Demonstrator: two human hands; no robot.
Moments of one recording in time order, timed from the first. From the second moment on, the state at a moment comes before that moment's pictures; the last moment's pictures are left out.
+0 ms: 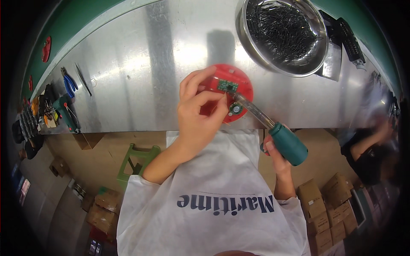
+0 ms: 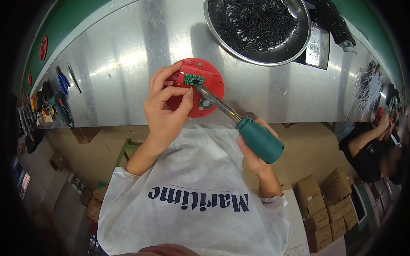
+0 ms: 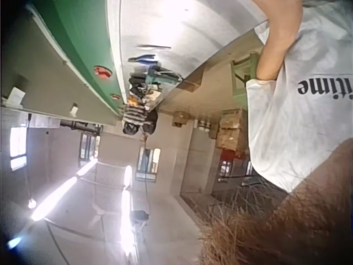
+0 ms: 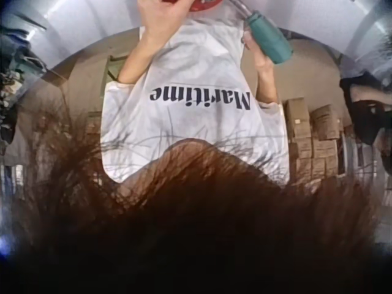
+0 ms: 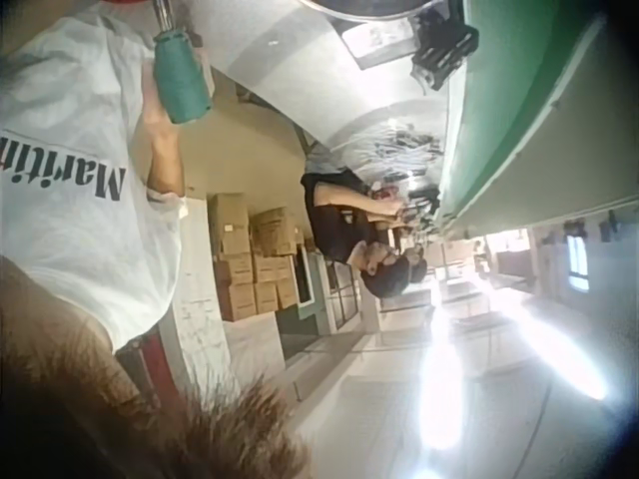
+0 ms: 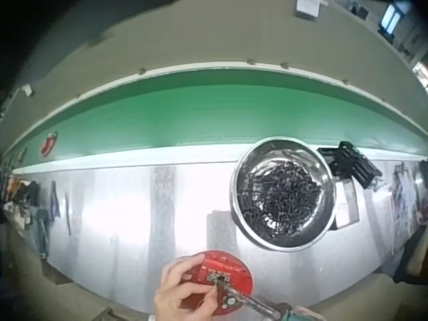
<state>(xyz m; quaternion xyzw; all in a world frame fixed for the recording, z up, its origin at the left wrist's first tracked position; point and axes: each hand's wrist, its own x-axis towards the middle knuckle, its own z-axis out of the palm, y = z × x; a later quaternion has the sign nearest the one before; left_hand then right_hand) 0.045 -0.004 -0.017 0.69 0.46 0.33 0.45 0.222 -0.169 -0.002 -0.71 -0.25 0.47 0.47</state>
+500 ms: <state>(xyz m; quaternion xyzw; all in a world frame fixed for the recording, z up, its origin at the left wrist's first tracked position) 0.046 -0.003 -0.016 0.69 0.47 0.32 0.44 0.220 -0.159 0.003 -0.72 -0.33 0.43 0.44</state>
